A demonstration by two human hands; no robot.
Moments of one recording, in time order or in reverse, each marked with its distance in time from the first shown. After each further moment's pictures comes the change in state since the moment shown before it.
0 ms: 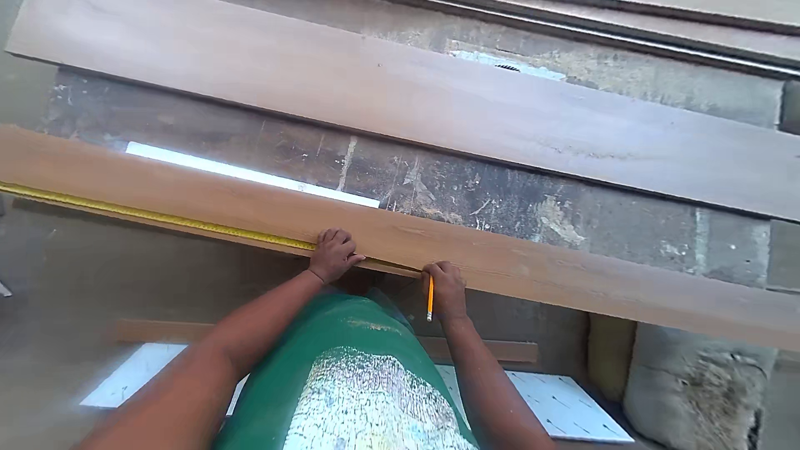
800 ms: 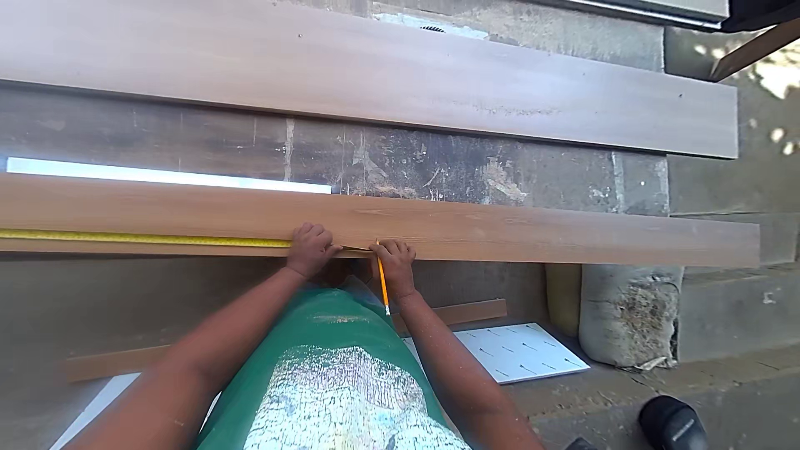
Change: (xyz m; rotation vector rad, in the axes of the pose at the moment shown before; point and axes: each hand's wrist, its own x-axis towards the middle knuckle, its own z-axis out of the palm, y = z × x) left_hand 0.020 0.029 0.023 0.011 0.041 0.083; right_hand -0.003 -0.003 0.048 0.014 0.300 -0.192
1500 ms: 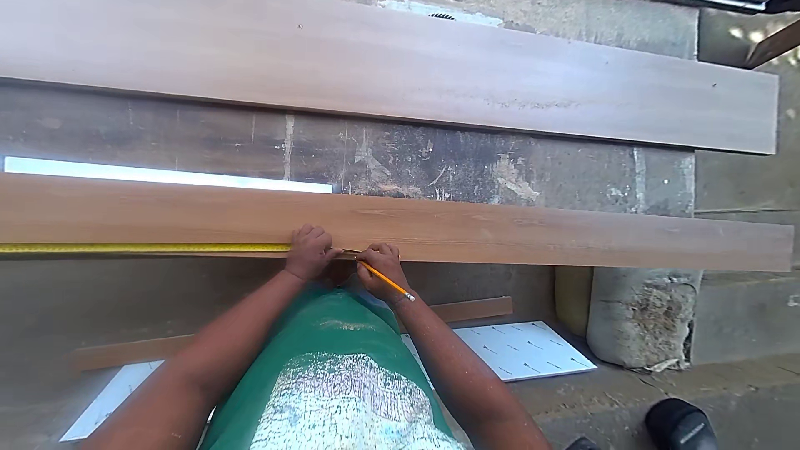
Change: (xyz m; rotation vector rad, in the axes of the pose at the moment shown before) left_hand -0.001 -0.003 0.001 -0.034 -0.013 -0.027; right_hand 0.013 -0.023 -0.010 0.311 -0.193 -0.082
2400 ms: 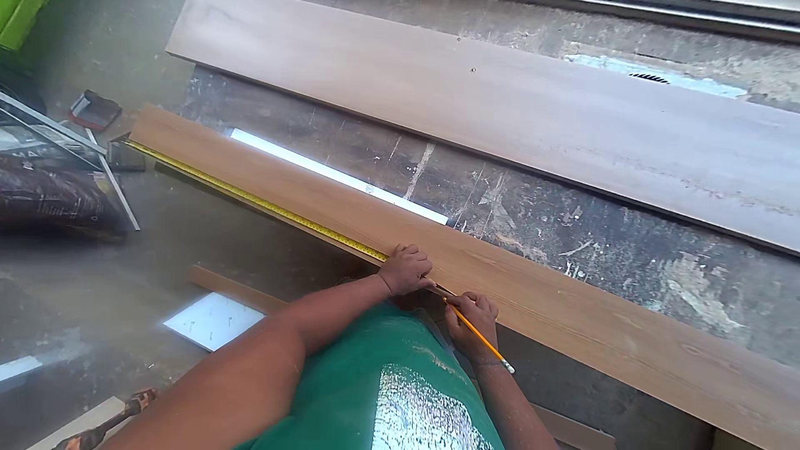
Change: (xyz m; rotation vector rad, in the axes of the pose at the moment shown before) left_hand 0.005 -0.001 -0.018 -0.037 -0.227 0.011; right_hand -0.004 -0.001 0.009 -0.038 0.060 -0.042
